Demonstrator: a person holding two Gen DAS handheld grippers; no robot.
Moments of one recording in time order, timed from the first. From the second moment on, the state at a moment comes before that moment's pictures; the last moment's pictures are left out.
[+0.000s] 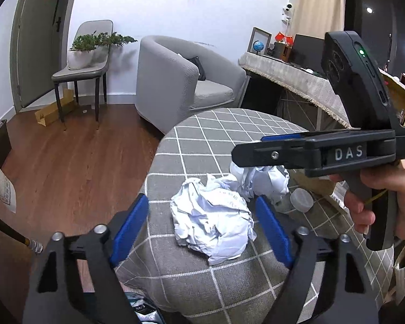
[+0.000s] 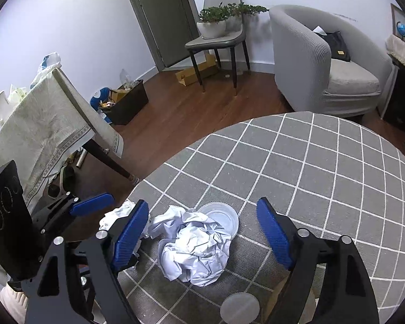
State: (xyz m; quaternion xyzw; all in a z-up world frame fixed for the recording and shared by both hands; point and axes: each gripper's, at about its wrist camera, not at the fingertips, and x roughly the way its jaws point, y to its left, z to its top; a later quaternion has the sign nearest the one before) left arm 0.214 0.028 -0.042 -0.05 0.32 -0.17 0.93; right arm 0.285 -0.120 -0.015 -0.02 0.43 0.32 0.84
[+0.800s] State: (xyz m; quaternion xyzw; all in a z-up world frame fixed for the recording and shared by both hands) left arm 0.167 0.058 -0.031 -0.08 0.34 -0.12 0.93; right arm 0.248 -0.113 -0.019 -0.03 0.42 0.30 0.85
